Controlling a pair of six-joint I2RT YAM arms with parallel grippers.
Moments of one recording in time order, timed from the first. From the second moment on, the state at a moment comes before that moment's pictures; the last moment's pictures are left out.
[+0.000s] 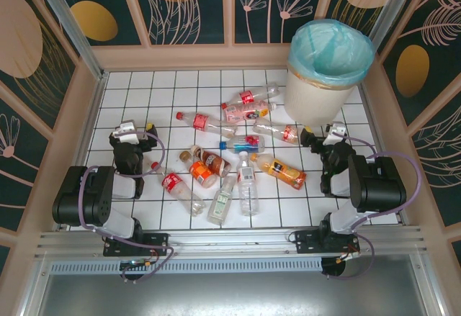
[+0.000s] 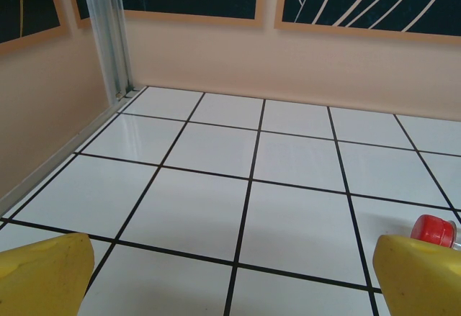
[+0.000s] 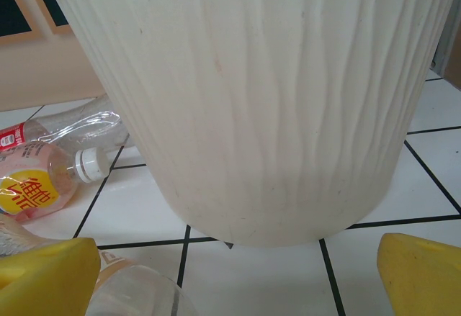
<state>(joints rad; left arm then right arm) -0.01 1.52 0.22 1.17 -0.16 -0.09 -0.06 1.58 0.20 1.24 -0.14 0.12</state>
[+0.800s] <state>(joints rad) -0.01 1.27 0.25 0.96 -0.17 -0.09 -0.06 1.20 0.08 1.20 -0.01 0.16</state>
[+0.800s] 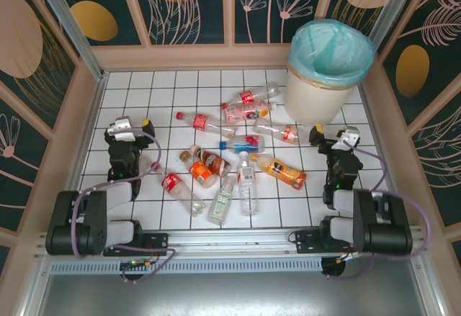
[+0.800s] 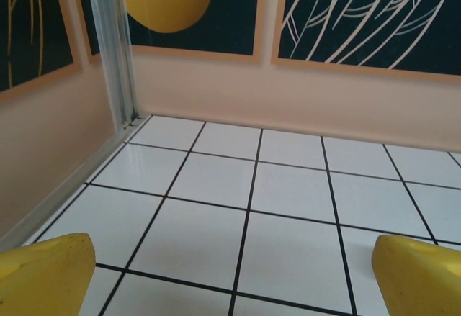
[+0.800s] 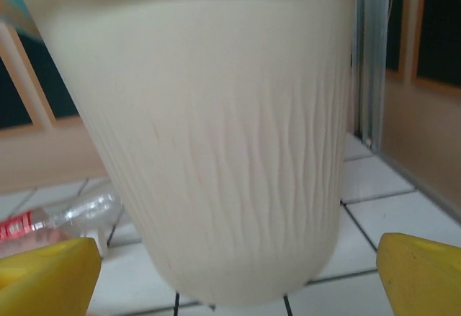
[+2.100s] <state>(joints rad) -0.46 1.12 0.94 0.11 0.13 -0.11 -0.06 0.69 0.39 -0.01 -0.25 0.48</state>
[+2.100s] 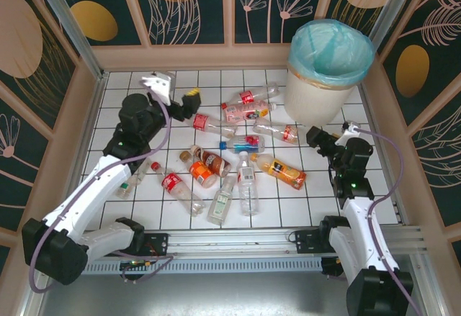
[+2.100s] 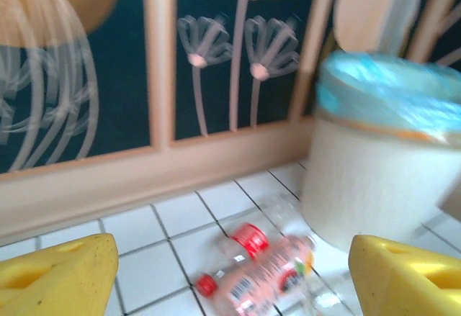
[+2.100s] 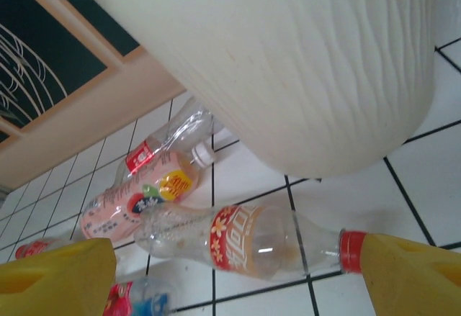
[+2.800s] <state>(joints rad) -0.79 1.39 0.92 0.19 0.28 0.19 -0.11 0.76 0.45 -0.10 -0.38 0.64</state>
